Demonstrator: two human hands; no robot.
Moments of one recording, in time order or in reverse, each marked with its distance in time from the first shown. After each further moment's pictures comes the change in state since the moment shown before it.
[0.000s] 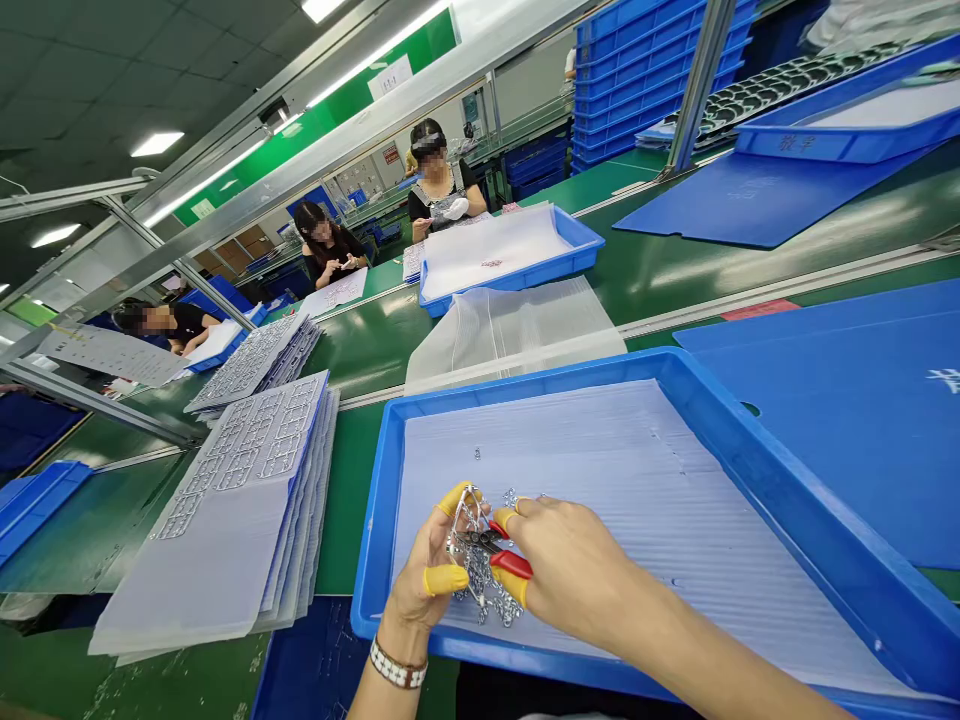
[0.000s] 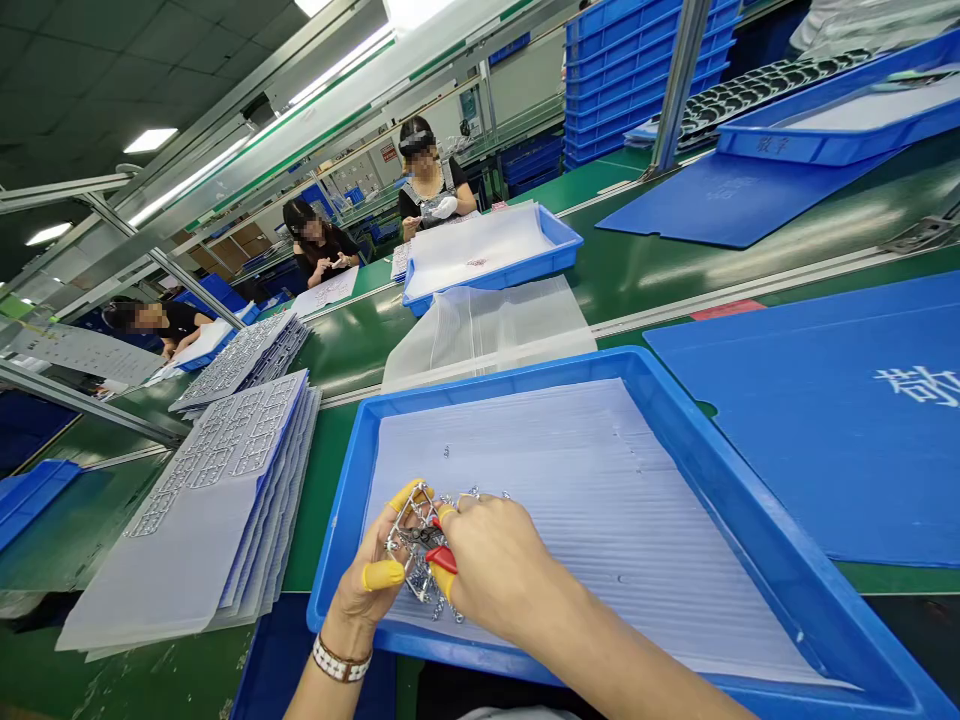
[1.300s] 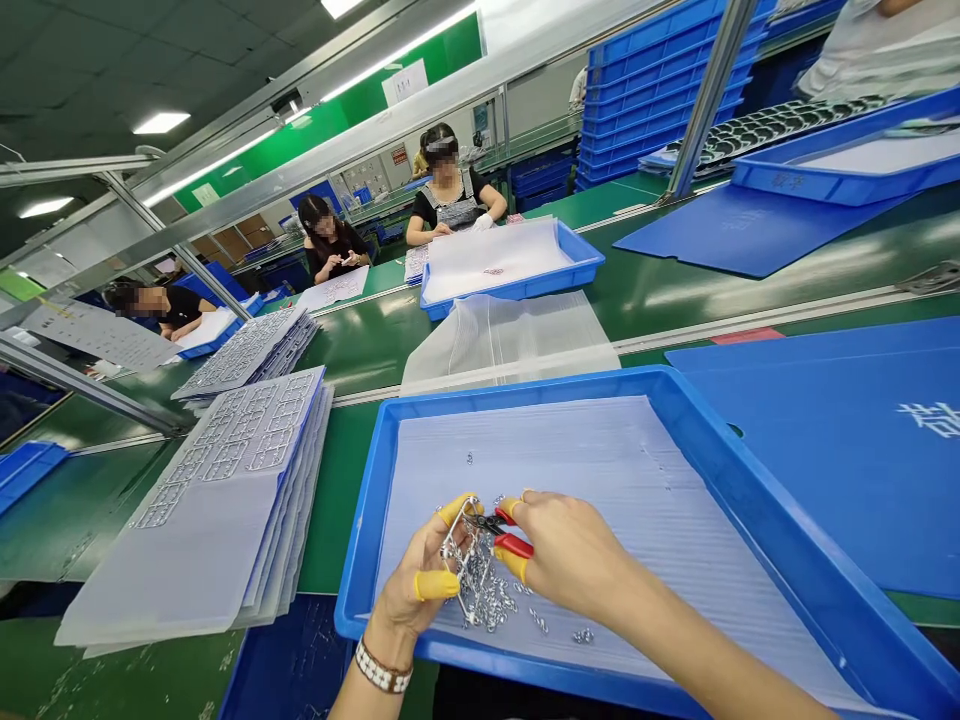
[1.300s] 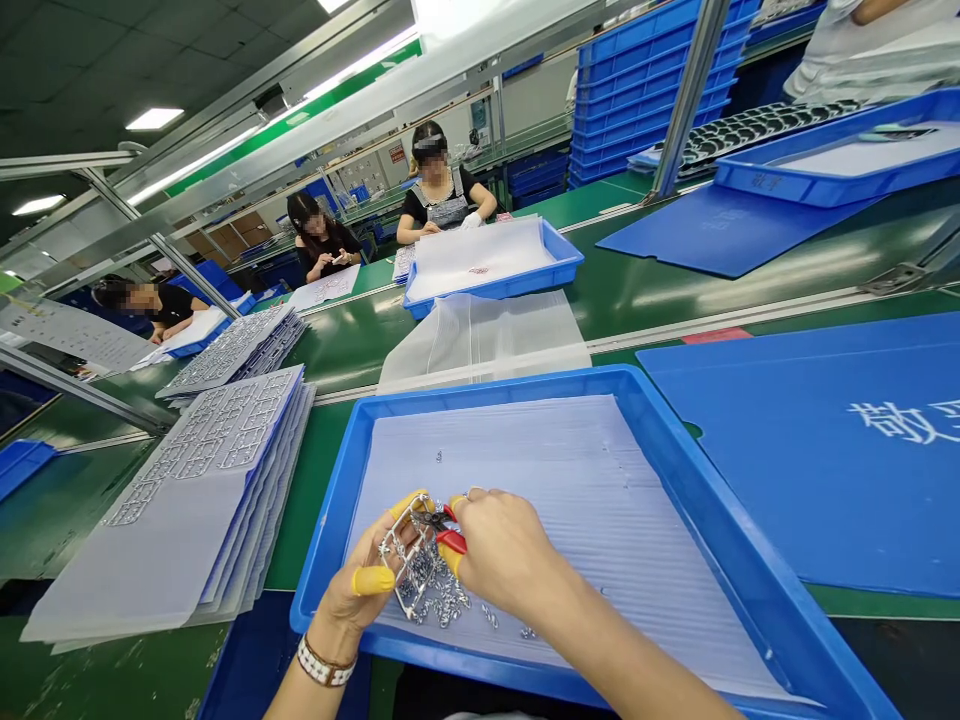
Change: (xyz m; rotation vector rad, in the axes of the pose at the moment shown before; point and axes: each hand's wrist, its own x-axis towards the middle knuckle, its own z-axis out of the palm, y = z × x) left_hand -0.001 -0.003 0.000 0.007 -0.014 -0.052; right_hand 0.008 0.023 0.010 -0.042 -0.005 0.072
